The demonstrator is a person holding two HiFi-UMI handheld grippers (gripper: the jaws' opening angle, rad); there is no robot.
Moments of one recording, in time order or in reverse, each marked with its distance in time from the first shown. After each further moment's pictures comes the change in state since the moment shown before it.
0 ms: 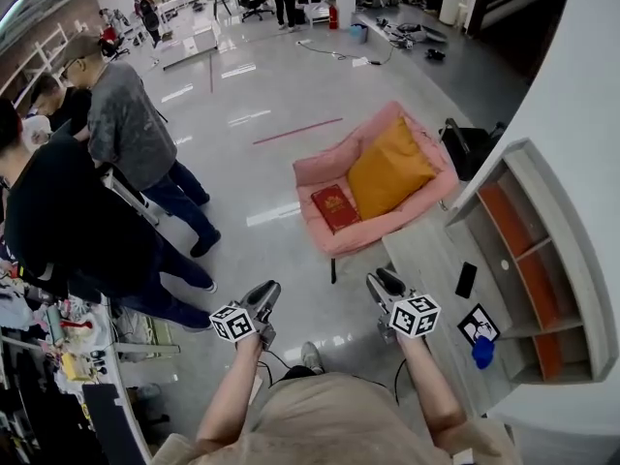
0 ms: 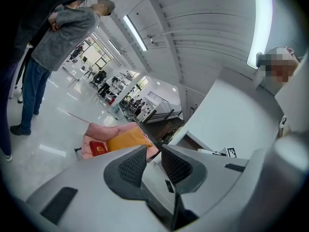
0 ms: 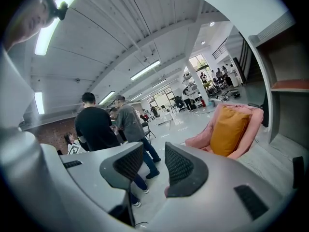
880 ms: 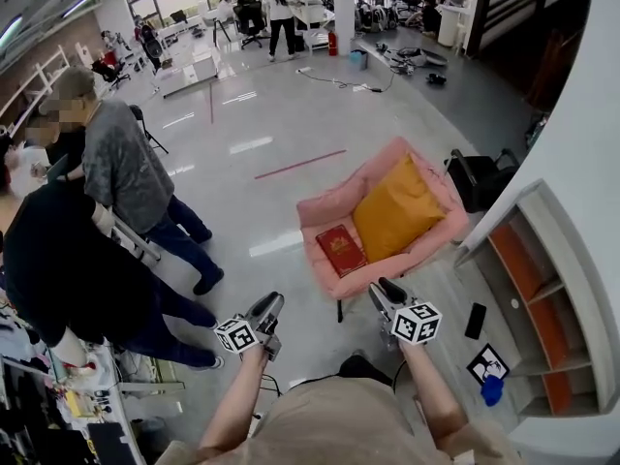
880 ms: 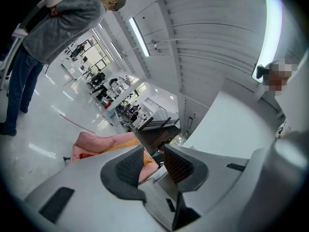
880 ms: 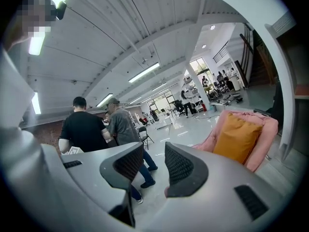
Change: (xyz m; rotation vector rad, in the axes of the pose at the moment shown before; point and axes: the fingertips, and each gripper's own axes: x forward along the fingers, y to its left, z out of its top) left arm 0.093 0.062 0.092 -0.043 -0.086 -0.072; right arm 0.111 -0.055 0.075 -0.015 -0.047 -0.001
